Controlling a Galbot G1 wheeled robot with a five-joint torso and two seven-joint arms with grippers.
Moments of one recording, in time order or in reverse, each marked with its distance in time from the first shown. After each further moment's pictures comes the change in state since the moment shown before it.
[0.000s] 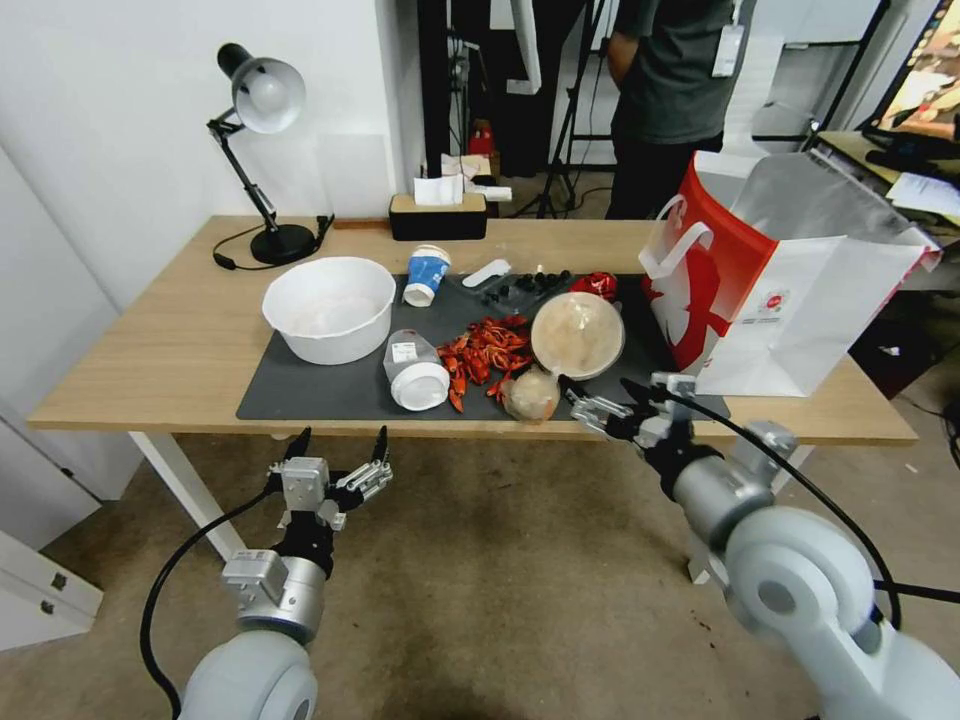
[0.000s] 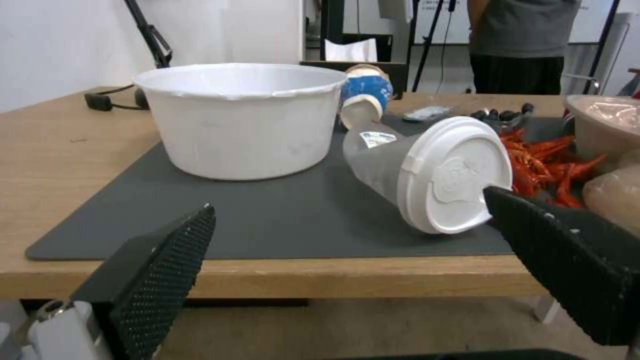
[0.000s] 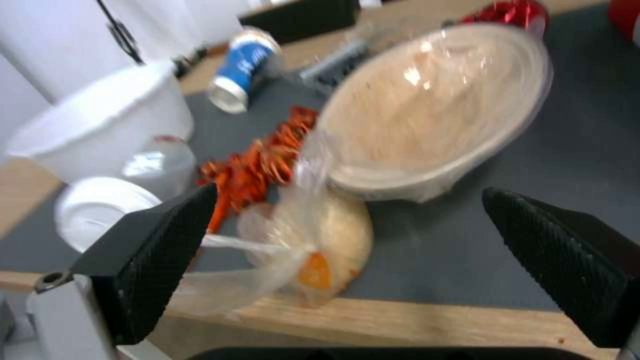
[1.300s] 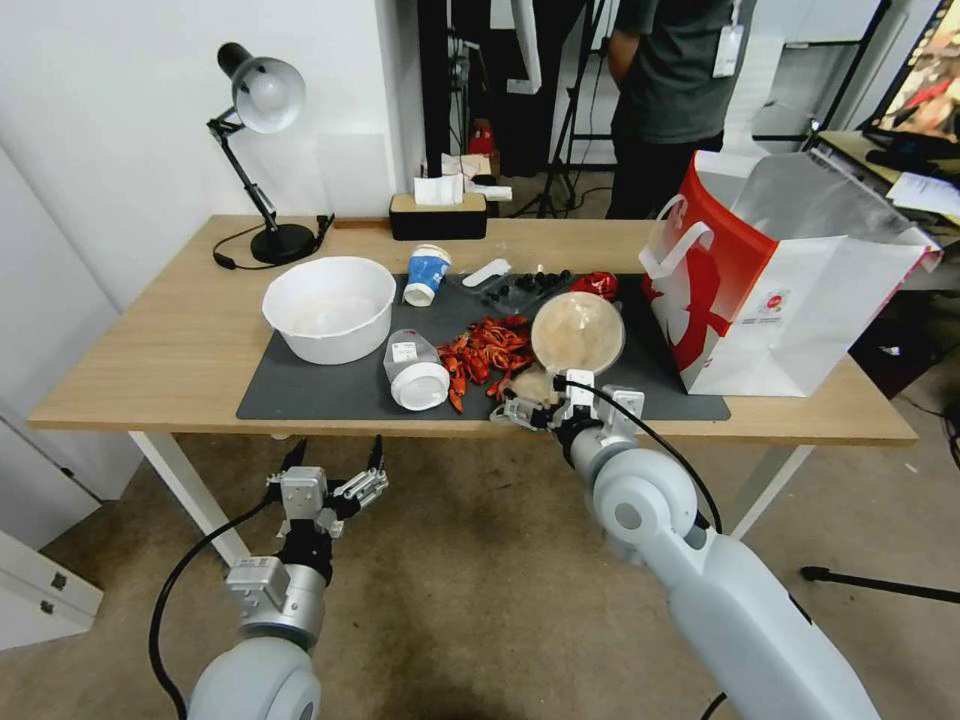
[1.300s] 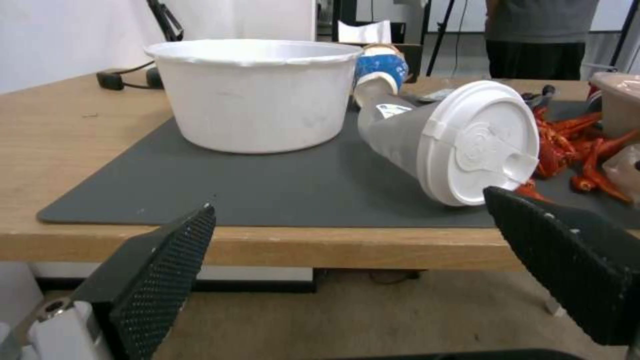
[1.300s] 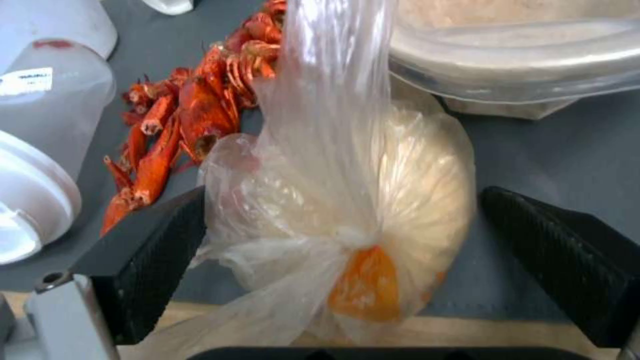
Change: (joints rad) left arm 0.004 -0.028 -0.001 0.039 0.016 -0.012 -0.004; right arm 0.276 0.168 -0.284 -0.265 0.031 -0.067 0.255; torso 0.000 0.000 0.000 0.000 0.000
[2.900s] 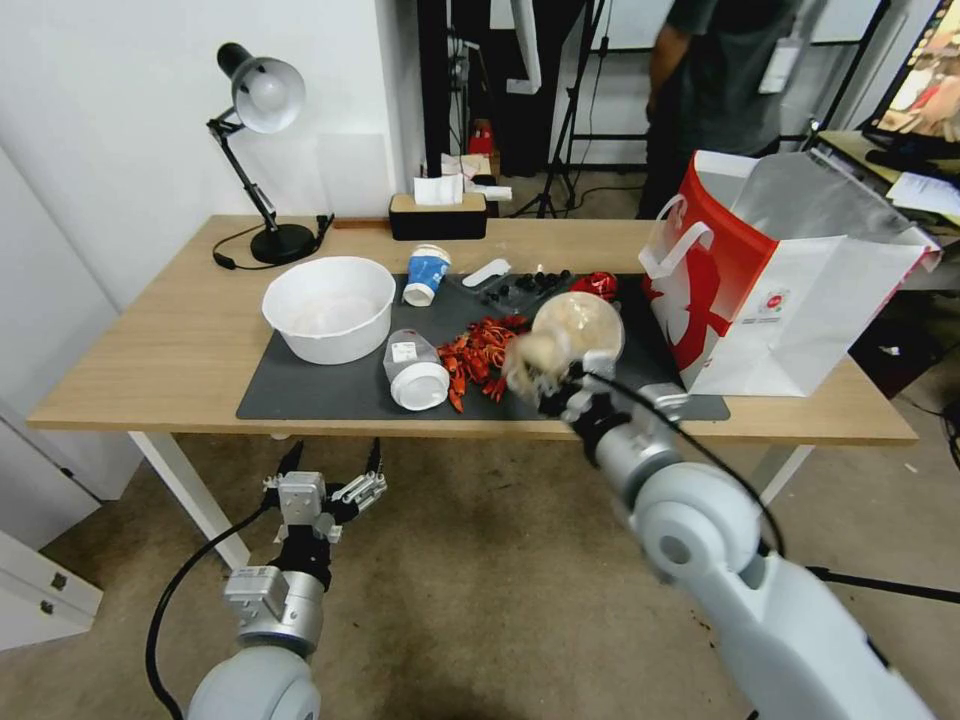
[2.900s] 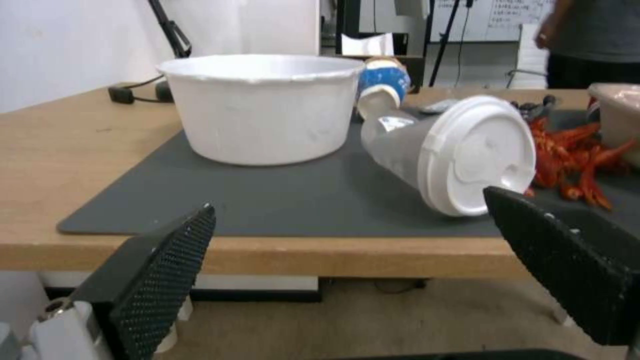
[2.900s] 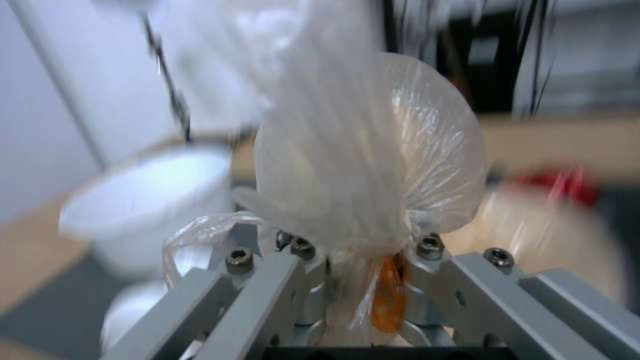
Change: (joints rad) left arm 0.026 -0.011 -0.007 -0.018 0.028 -0.032 0.000; right arm -0.078 -0.144 0.180 0.260 -0.221 0.158 -0.312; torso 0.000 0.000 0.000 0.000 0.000
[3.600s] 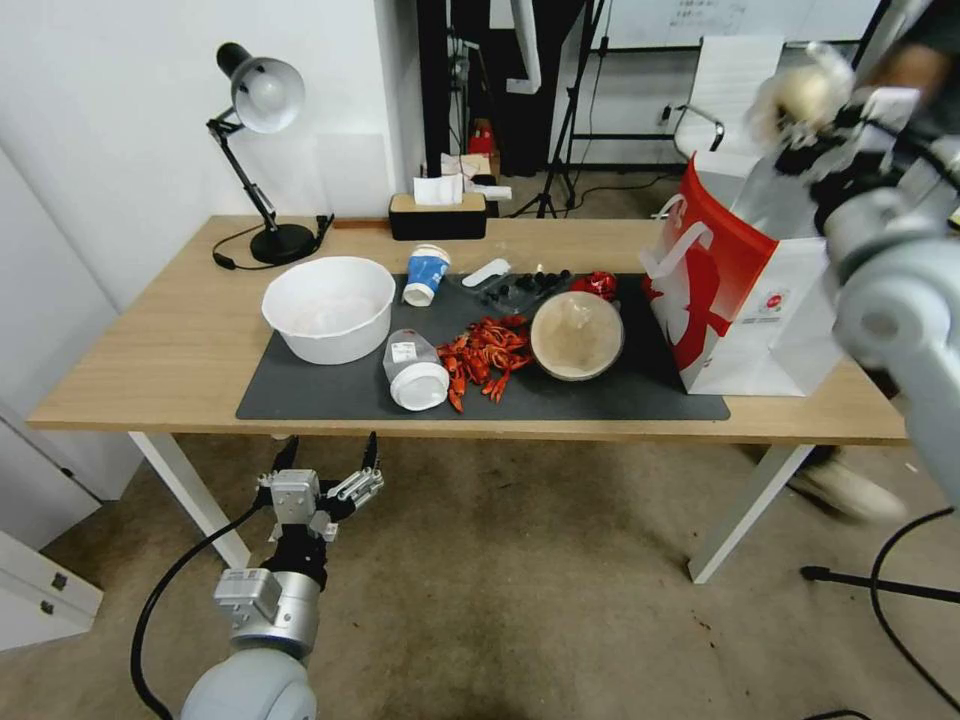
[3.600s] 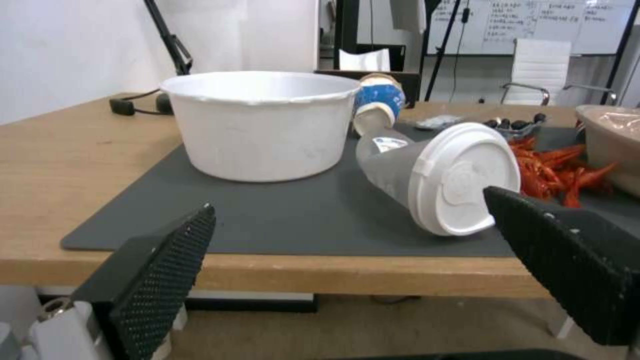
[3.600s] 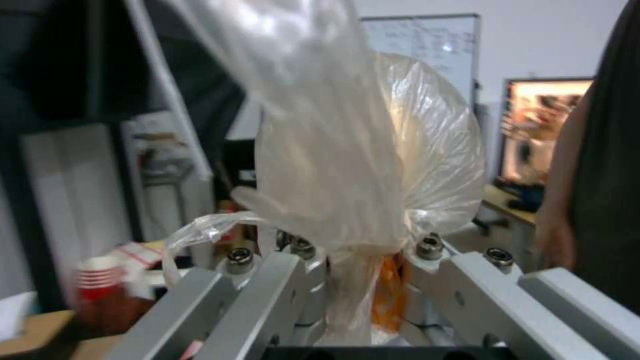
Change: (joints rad) left arm 0.016 0.003 0.001 -0.029 -0.007 -0.013 -0.001; right arm 0.548 -0.316 0.082 -0.417 0.228 0.021 0.249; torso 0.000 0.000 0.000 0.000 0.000
